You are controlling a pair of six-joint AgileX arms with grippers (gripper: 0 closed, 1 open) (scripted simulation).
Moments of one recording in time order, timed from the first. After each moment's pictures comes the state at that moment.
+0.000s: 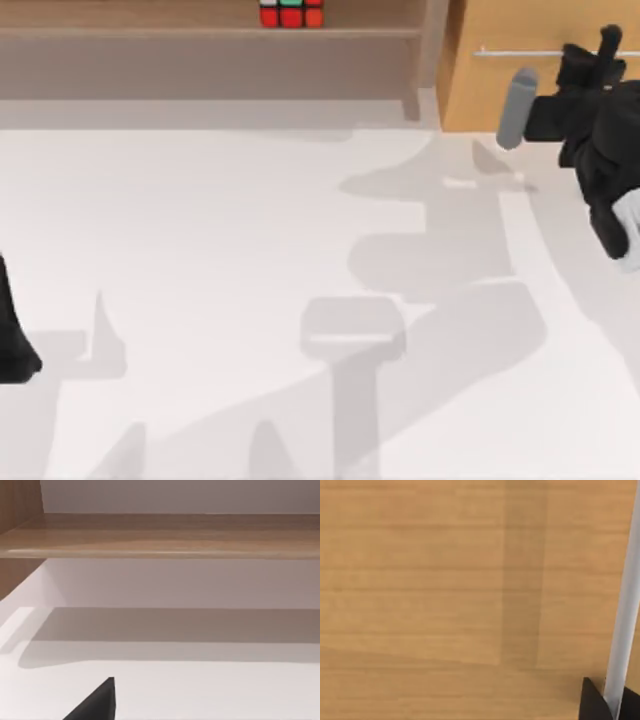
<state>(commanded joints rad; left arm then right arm) 0.00 0.00 0.00 0.00 0.00 0.00 0.17 2.30 1.09 1.19 0.20 -1.55</state>
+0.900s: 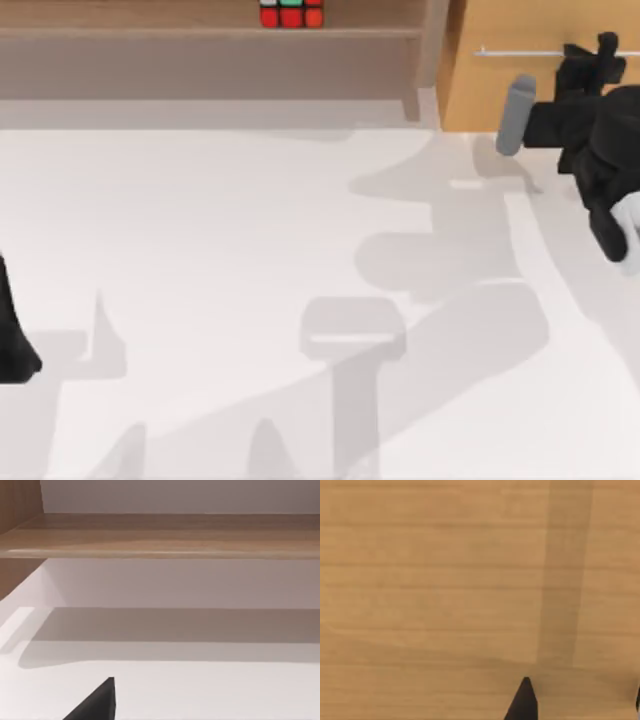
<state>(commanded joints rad) 0.00 0.00 0.00 0.00 0.00 0.00 0.16 2.30 1.10 1.19 0.20 -1.55</state>
